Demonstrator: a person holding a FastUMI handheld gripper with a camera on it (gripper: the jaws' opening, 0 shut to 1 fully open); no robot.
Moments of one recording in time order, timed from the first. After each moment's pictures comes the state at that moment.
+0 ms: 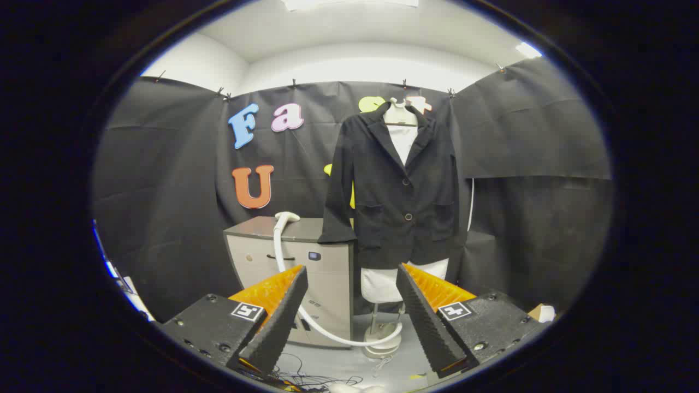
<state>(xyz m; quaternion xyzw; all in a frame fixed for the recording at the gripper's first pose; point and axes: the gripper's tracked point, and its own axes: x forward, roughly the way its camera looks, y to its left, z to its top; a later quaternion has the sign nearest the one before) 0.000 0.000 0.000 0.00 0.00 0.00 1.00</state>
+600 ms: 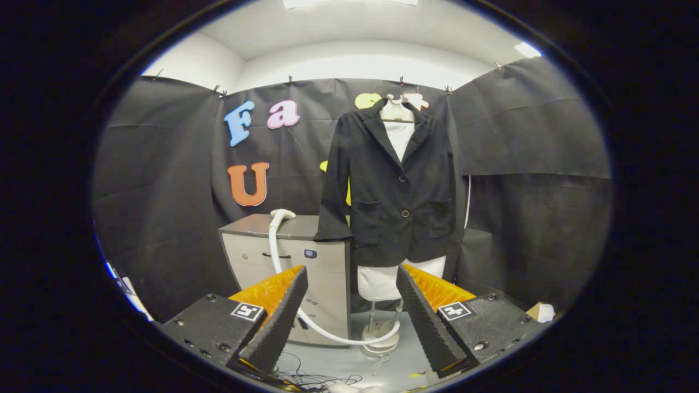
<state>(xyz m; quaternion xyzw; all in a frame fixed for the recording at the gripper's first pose) 0.005 -0.004 -0.001 0.00 0.01 -0.01 1.00</state>
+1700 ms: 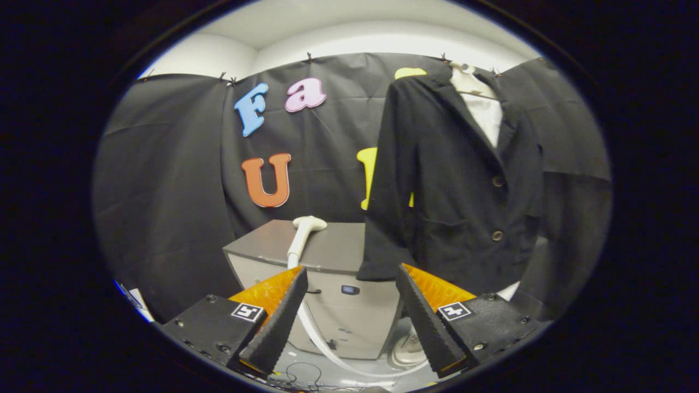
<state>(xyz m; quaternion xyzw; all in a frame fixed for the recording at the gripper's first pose) 0.264 0.131 0.051 0.00 0.07 0.10 0.99</state>
